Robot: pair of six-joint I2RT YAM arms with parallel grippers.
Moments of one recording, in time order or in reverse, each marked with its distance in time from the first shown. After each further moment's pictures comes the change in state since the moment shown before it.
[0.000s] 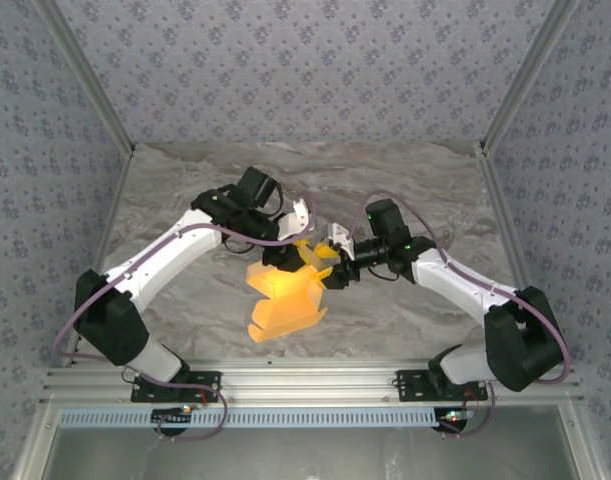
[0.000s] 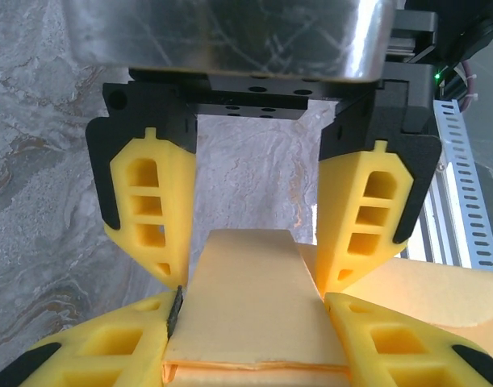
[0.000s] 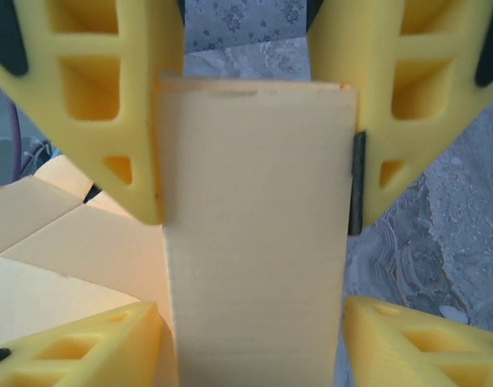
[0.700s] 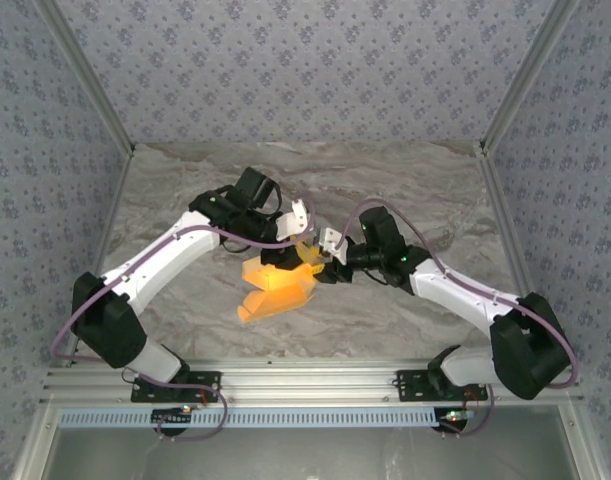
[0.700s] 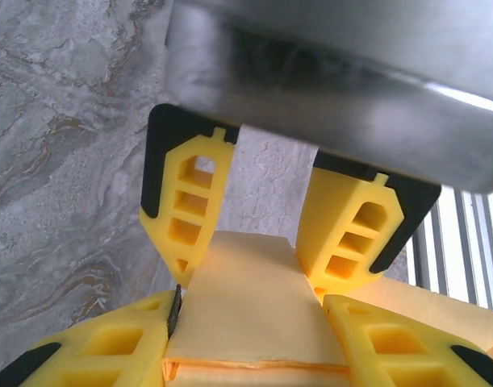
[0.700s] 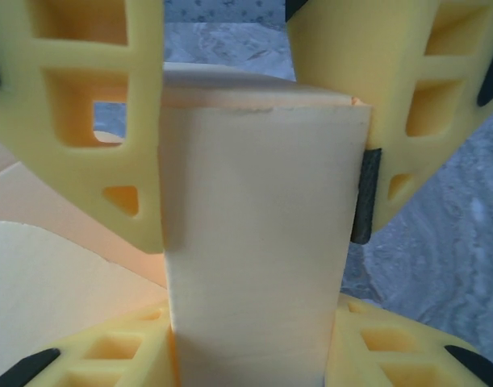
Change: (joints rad) left arm 0.000 -0.017 -0.016 0.024 -0.093 -0.010; right arm 0.087 -0.056 -0.077 0.172 0.298 0.011
